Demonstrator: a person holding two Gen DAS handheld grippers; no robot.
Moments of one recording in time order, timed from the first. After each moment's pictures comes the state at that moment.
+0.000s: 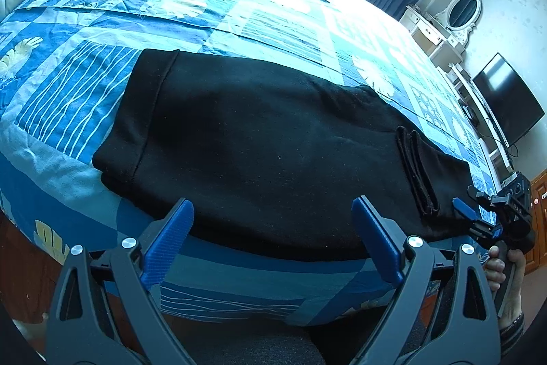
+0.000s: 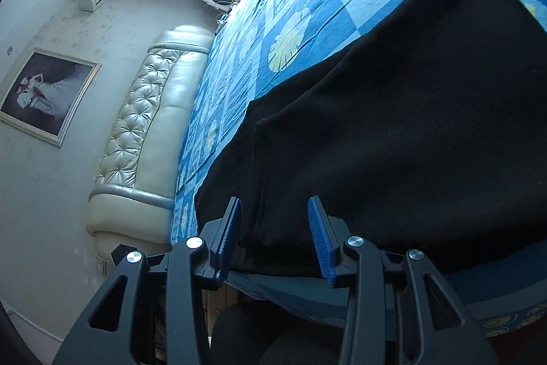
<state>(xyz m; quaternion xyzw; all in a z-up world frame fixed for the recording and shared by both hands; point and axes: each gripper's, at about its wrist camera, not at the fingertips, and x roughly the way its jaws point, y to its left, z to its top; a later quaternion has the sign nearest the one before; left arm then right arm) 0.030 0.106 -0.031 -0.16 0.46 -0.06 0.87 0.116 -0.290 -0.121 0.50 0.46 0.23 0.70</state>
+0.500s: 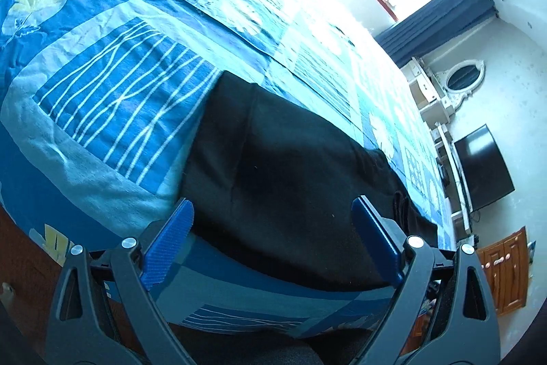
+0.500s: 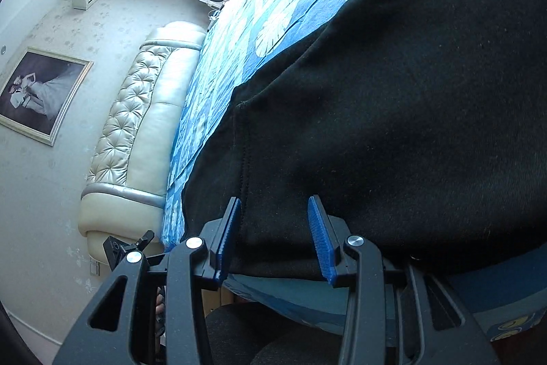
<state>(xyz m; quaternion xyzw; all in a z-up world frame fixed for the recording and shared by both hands) 0.043 0.225 -0.036 -0.33 0.43 -0.06 0.84 0.107 -0.280 -0.127 0.49 0.46 0.21 0.71</state>
